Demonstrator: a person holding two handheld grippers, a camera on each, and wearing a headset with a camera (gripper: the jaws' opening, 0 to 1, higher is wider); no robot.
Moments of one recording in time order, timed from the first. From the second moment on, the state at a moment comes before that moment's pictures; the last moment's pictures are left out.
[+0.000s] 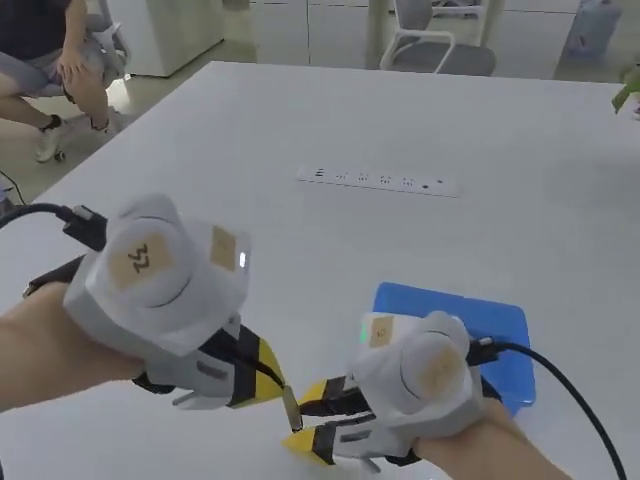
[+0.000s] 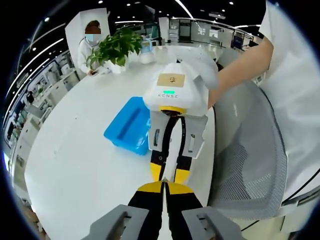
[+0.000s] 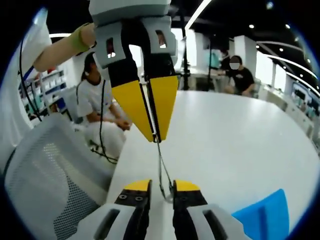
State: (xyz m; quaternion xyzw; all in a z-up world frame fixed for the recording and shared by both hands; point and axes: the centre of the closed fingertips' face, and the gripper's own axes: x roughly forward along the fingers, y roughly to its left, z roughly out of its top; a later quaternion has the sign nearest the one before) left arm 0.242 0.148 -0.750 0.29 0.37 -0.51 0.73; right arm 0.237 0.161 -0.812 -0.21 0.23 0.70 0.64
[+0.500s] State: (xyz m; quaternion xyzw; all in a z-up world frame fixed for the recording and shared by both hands) left arm 0.256 0.140 -0.753 0.25 0.35 -0.48 0.76; right arm 0.247 0.164 -0.805 -0.20 0.25 0.71 0.63
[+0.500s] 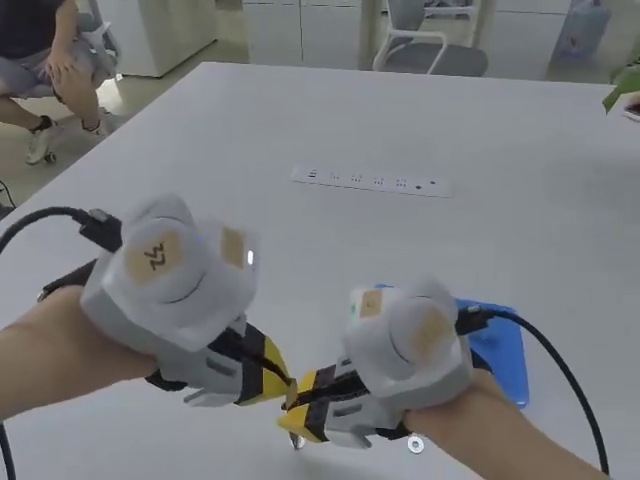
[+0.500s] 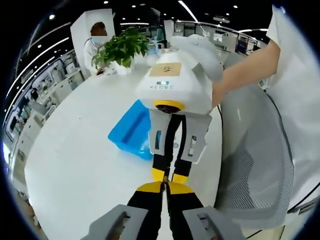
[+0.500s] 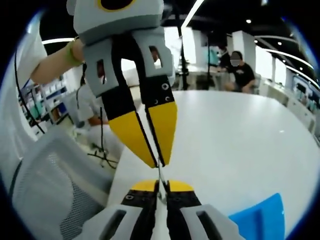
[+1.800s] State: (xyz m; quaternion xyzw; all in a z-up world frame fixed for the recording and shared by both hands) left arm 0.236 0.116 -0.701 0.00 0.16 -0.32 0.93; right arm 0.303 0.046 -0.705 0.01 0.23 0.57 0.79
